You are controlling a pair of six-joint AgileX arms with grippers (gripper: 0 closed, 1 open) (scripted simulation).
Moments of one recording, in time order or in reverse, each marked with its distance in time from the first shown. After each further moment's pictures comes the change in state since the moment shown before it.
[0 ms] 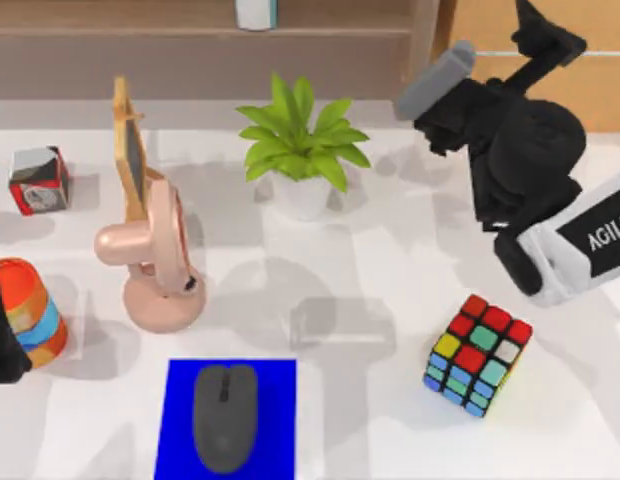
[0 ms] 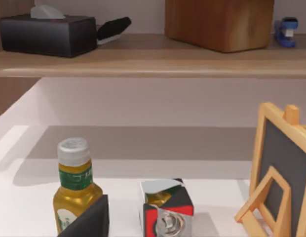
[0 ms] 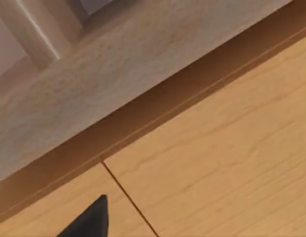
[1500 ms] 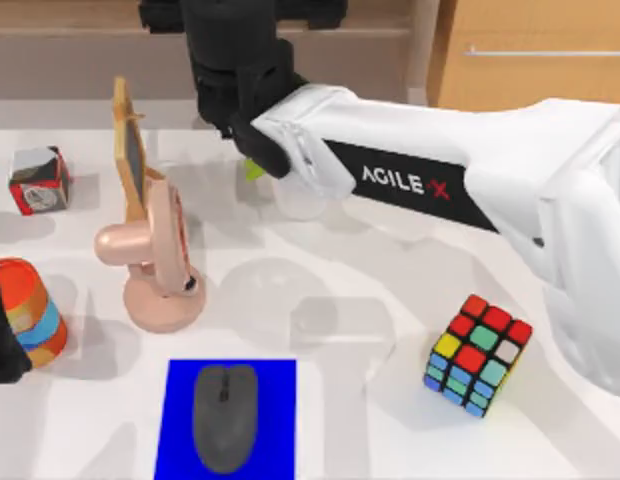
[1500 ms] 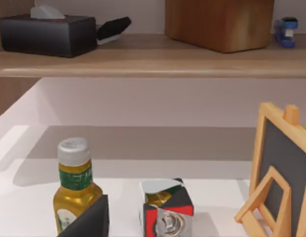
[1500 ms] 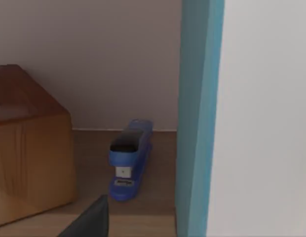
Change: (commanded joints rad) left arm 0.000 0.000 0.000 0.000 0.000 0.000; right arm 0.329 0.284 0.998 -0.884 0.321 1.090
